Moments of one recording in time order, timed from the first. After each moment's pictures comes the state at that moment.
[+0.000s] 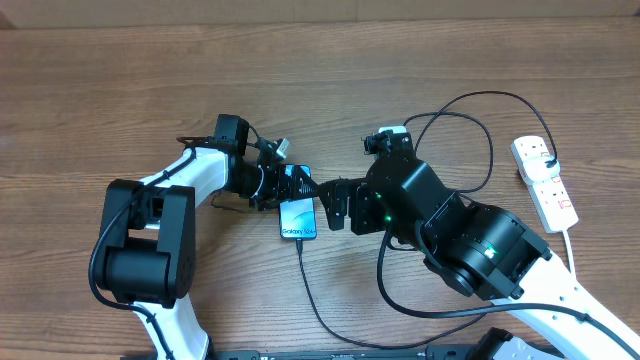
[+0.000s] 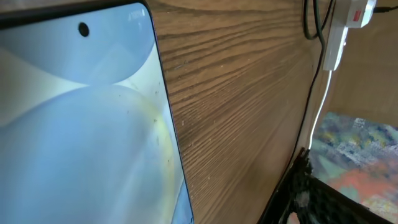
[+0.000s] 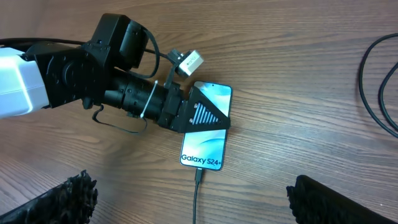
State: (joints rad) left arm -0.14 1.98 1.09 -0.58 0.86 -0.11; right arm 0.82 1.22 1.31 -0.90 0.11 0.65
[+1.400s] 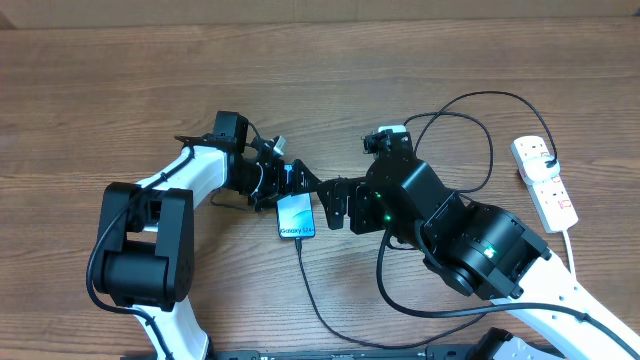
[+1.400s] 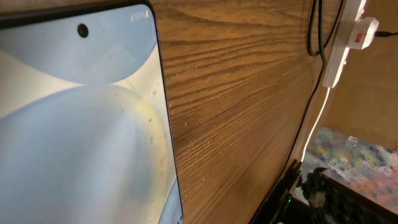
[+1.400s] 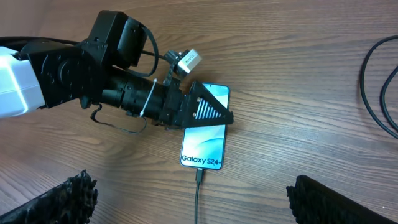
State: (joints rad) left arm -0.14 1.97 1.10 -0.59 0.83 -0.22; right arm 0.82 1.22 1.31 -0.89 0.11 0.65
